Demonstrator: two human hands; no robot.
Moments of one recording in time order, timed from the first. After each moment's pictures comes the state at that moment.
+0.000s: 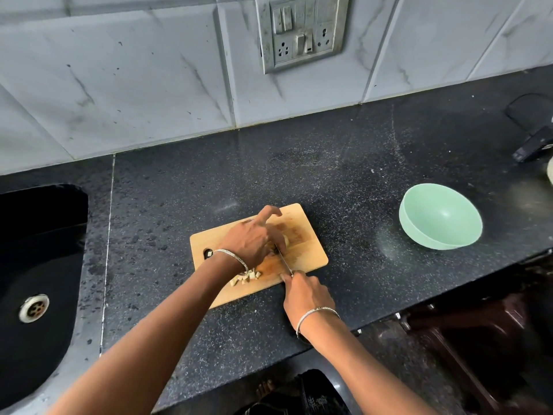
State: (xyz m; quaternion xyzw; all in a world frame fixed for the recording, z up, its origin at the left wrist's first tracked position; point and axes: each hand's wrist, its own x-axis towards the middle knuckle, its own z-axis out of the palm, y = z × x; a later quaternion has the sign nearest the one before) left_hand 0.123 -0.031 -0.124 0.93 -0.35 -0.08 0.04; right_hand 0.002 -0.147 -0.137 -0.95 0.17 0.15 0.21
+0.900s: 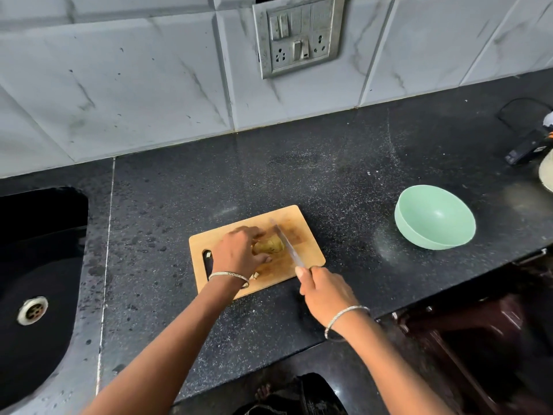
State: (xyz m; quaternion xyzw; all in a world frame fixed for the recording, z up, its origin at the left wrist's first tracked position) left_hand 0.103 -0.020 -0.153 0.96 -0.13 -0.04 0.23; right_hand -0.008 -0.185 -0.113 -0.93 0.16 0.17 0.30
